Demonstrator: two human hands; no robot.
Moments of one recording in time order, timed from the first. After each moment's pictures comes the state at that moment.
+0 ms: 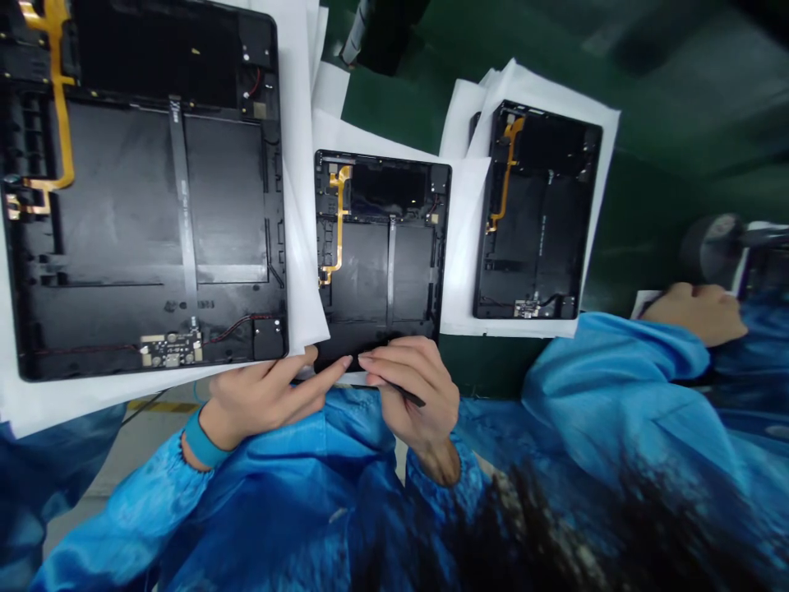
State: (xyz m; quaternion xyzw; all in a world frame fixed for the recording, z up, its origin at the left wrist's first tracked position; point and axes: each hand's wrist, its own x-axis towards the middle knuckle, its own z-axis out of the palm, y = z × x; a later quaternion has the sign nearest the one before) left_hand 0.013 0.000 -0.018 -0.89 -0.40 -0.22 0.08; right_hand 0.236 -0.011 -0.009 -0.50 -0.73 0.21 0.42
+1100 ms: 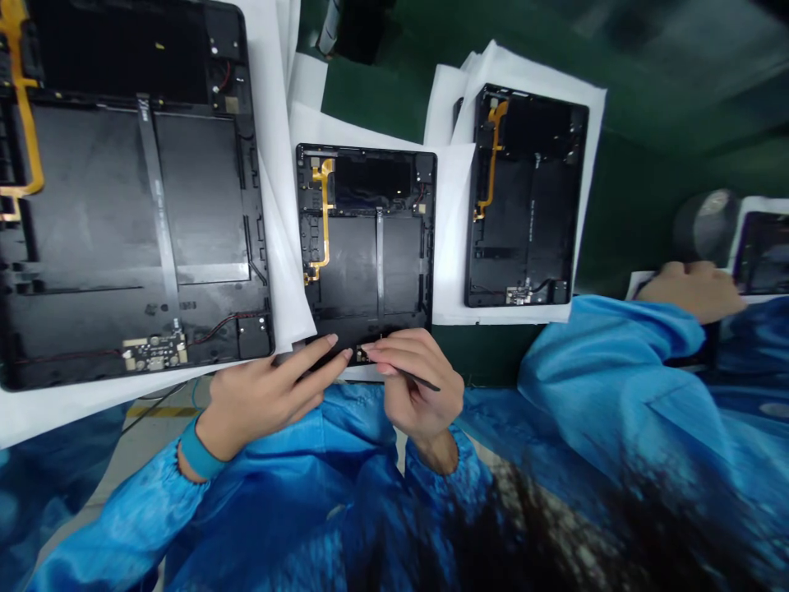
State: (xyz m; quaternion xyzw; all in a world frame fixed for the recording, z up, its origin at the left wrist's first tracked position) left_hand 0.016 -0.002 -0.014 -0.91 -0.38 -0.13 0.08; right_hand 0.237 -0.010 -0.009 -0.51 -0.69 0.22 0.47
